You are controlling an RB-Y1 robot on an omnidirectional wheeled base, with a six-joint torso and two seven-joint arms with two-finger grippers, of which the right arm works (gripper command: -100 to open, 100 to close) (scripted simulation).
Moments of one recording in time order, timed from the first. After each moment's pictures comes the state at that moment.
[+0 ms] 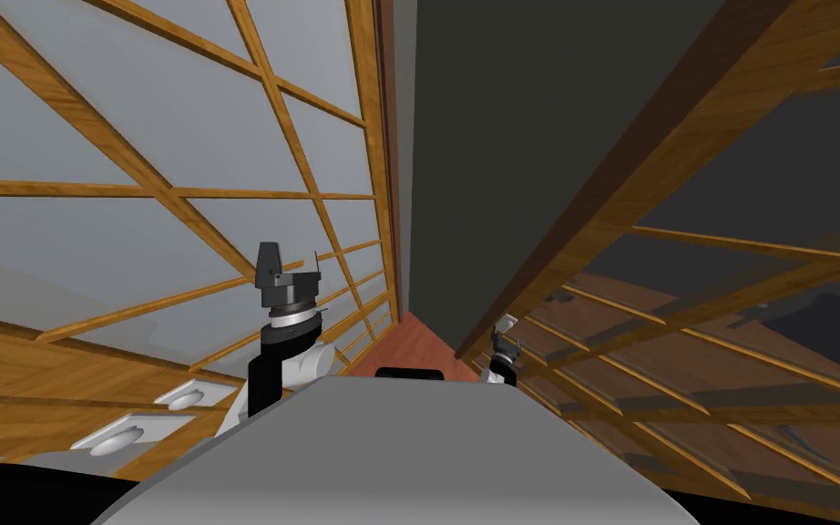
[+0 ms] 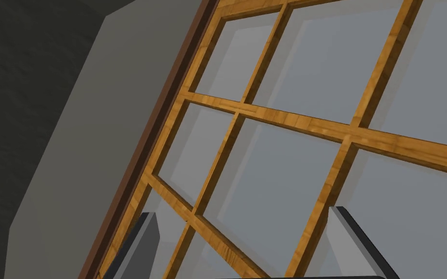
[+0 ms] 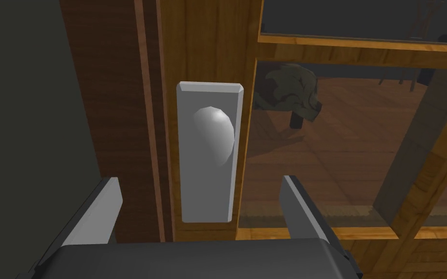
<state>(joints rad) -0.03 -0.18 -0.30 -0.60 -0.47 -0.89 -1.41</state>
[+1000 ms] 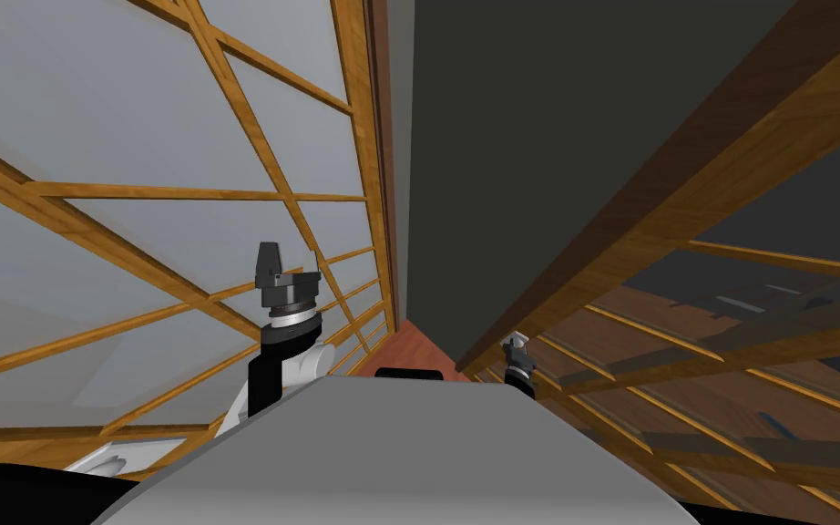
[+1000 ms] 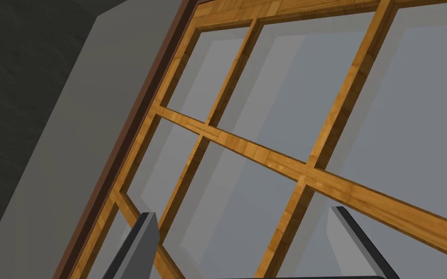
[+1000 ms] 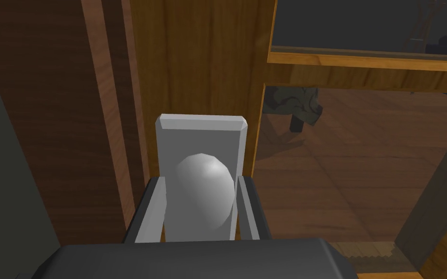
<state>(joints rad) 0.05 -0.27 -0.27 -0.58 -0.46 -0.91 -1.55</state>
